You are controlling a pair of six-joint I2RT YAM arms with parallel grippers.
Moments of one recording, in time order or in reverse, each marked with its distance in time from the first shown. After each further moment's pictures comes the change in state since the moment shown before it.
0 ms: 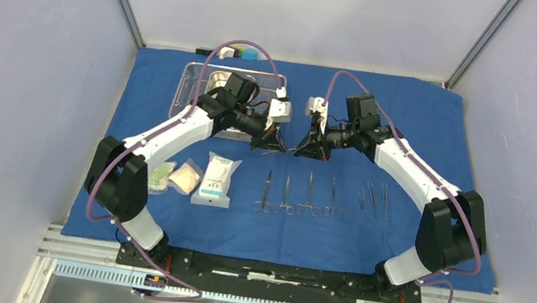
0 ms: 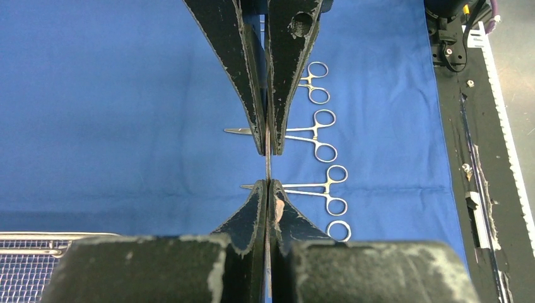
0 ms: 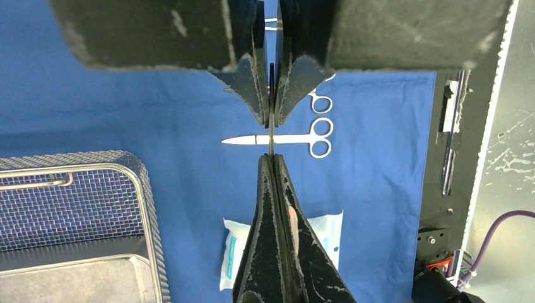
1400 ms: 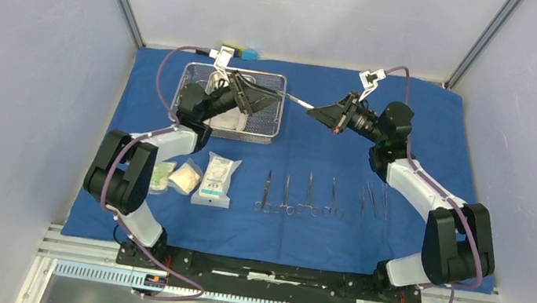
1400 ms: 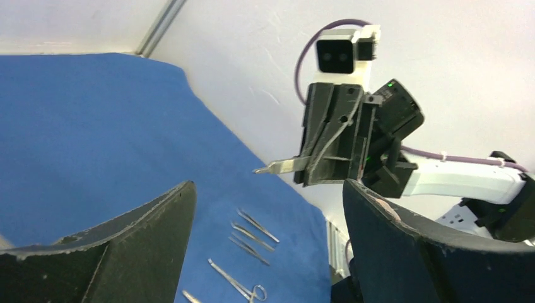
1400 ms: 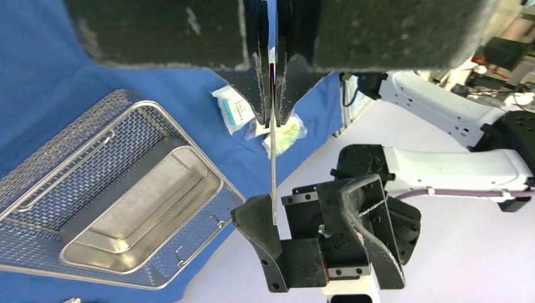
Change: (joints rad) left arm 0.229 0.032 -0.396 1.582 -0.190 -1.594; right arm -0.135 -0.105 -0.264 1.047 0.201 1.267
